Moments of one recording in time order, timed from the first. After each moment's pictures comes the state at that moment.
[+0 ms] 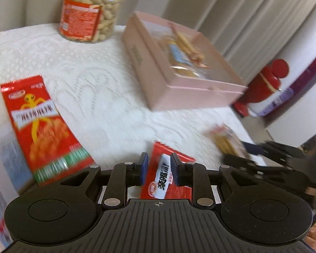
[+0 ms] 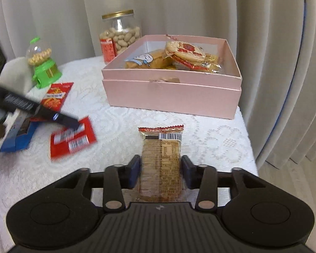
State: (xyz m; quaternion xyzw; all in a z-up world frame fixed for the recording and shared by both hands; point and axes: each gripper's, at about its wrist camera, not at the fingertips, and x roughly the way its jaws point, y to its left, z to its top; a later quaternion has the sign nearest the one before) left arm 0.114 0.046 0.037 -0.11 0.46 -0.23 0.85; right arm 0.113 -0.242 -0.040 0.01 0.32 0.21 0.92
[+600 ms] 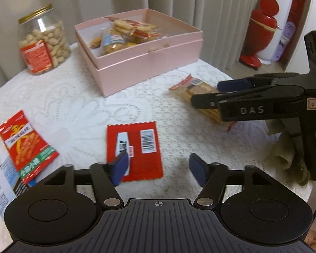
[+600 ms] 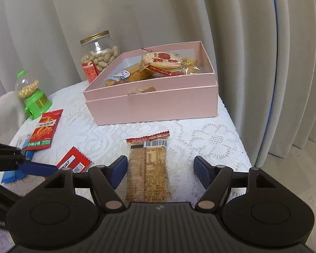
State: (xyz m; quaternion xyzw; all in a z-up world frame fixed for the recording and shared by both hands) left arm 0.063 -0.046 0.037 0.11 0.45 -0.23 0.86; right arm 0.115 -0.265 -0.051 0.10 0.30 0.18 0.93
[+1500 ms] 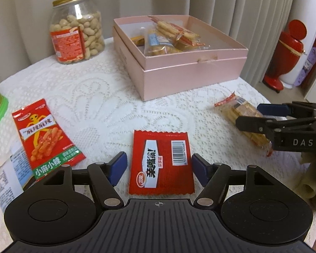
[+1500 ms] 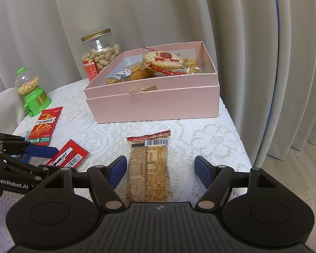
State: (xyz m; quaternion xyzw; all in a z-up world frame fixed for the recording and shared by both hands) left arm 0.092 -0.019 0.030 0.05 0.44 -0.16 0.88; right arm 0.114 -0.264 -0.052 0.10 0.30 0.18 0.93
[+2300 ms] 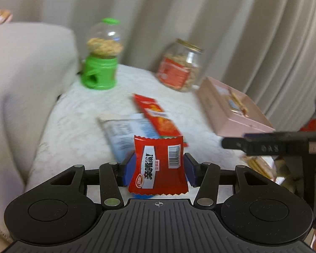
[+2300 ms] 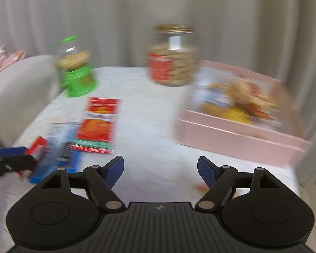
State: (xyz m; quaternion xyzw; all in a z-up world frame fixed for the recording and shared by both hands) left arm -0.017 0.152 0.061 -0.17 0.33 -0.04 0.93; right arm 0.124 -0.115 0.021 -0.03 0.32 0.26 0.91
